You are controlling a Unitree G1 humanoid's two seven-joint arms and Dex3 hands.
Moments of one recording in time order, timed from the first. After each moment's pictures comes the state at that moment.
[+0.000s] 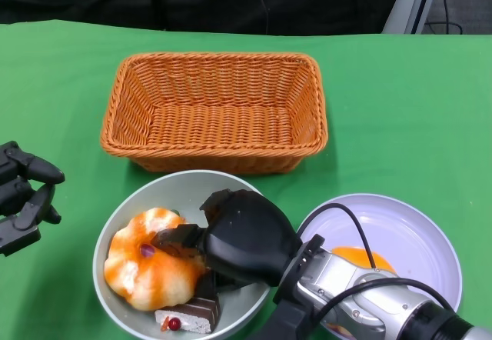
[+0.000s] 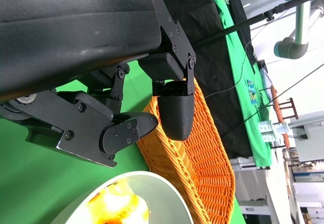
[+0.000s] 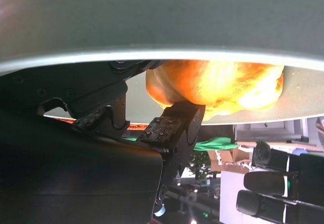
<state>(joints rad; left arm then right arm) -0.15 0.30 0.28 0.40 -0.21 -0.30 -0.34 -0.60 -0.02 0.86 0.62 -1.06 -0.28 -0.48</state>
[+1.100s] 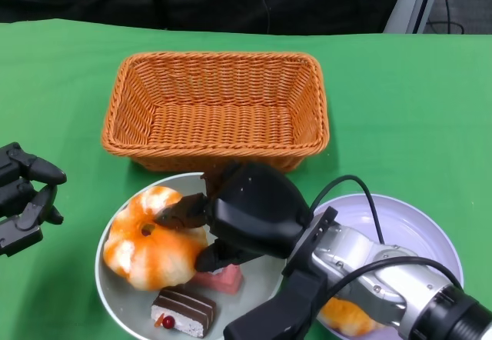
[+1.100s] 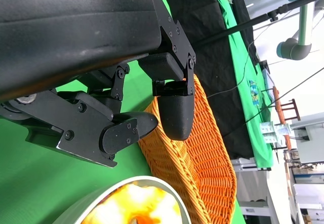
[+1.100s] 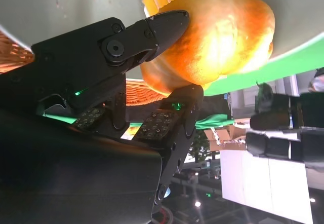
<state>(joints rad) -0.15 0.30 0.28 0.41 -0.21 -0.30 -0.34 -0.60 -0.08 0.75 0.43 -0.95 -0.35 -0.35</state>
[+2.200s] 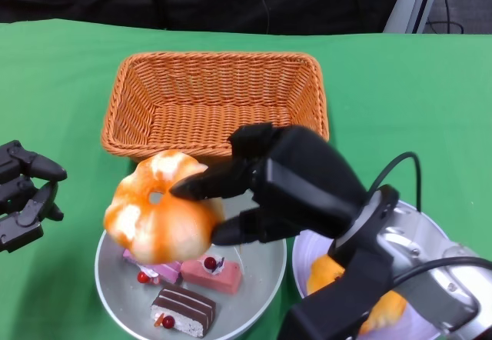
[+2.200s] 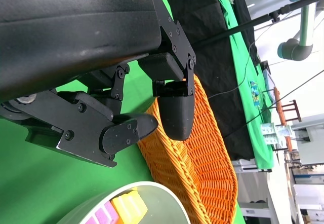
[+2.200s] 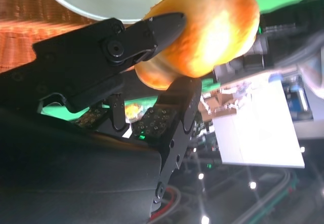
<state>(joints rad) -0.20 0.30 0.27 0.49 -0.21 -0.33 -0.35 -0.45 -0.19 0.50 0.04 -0.73 -0.44 -0.11</state>
